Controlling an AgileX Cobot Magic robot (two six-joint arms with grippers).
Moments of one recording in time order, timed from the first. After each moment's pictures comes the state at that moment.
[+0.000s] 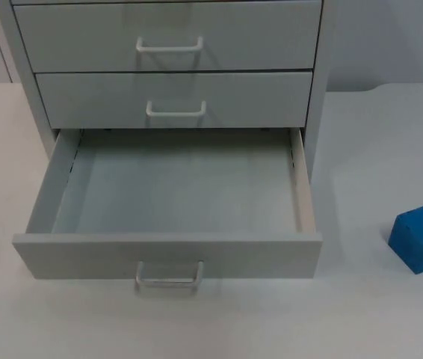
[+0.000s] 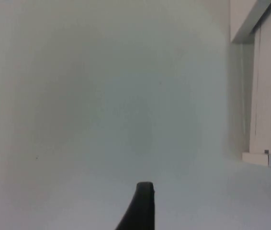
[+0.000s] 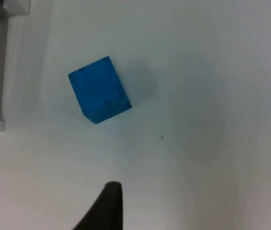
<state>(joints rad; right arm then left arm) 0.00 0.88 -0.59 0.08 0.74 -0.01 0.05 1.05 -0.74 0.01 0.72 -0.07</state>
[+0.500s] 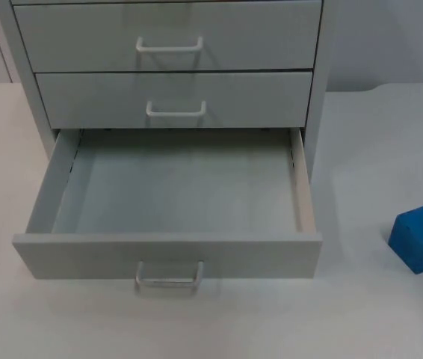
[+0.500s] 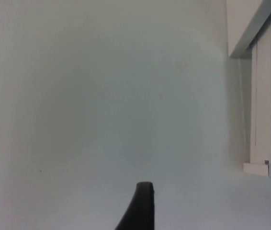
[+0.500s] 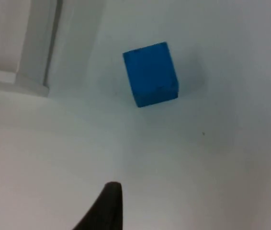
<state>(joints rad) 0.16 0.88 -0.59 0.10 0.74 -0.09 0.05 1.04 -0.74 0.01 0.71 -0.06</state>
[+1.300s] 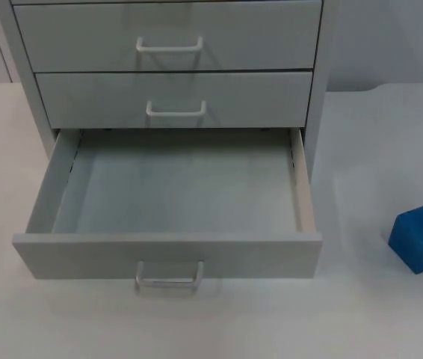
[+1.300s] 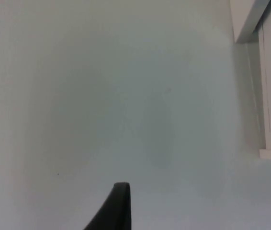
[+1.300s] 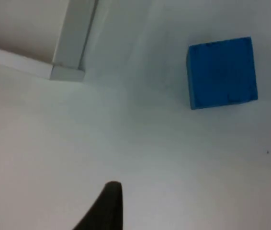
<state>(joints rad) 0.33 1.34 -0.81 0.06 0.72 0.01 0.05 1.04 -0.74 0.04 0.72 0.03</state>
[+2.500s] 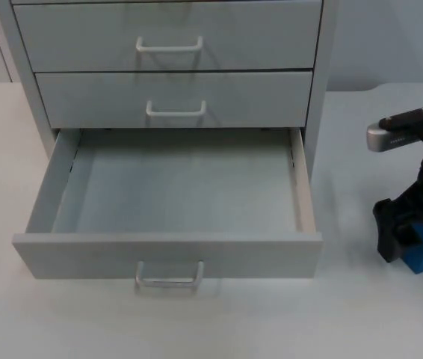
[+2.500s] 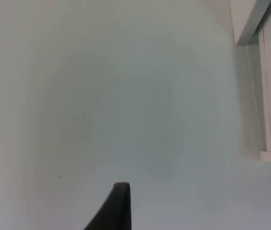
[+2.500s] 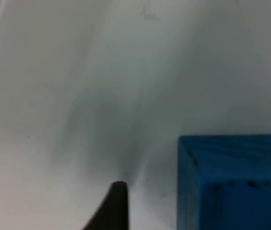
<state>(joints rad) 0.33 1.98 -1.06 -0.10 0.53 0.02 0.05 1.04 -0.74 0.04 0.72 0.03</state>
